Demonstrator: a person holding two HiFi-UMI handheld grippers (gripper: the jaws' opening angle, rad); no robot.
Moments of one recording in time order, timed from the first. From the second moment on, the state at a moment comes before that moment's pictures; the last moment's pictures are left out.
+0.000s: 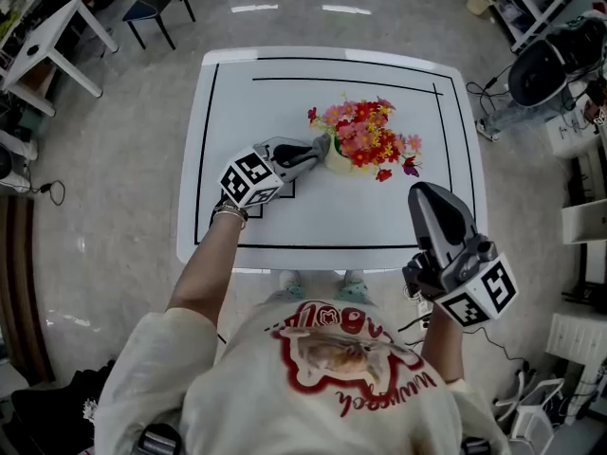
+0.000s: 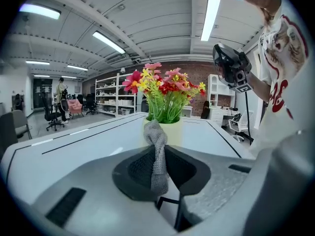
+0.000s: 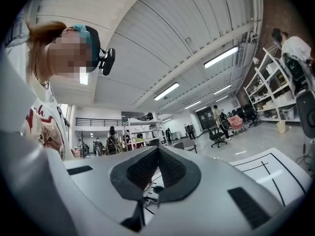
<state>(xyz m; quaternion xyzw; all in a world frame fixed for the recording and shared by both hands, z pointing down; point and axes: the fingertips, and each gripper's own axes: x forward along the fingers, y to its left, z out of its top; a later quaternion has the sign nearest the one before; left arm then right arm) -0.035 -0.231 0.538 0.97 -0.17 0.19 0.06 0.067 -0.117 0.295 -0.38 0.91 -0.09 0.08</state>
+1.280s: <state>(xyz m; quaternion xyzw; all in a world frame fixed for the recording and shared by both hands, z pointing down) -0.025 -0.207 0.541 0.93 -0.29 0.21 0.06 0.123 -0.108 0.304 -0.31 0.94 -0.12 0.09</state>
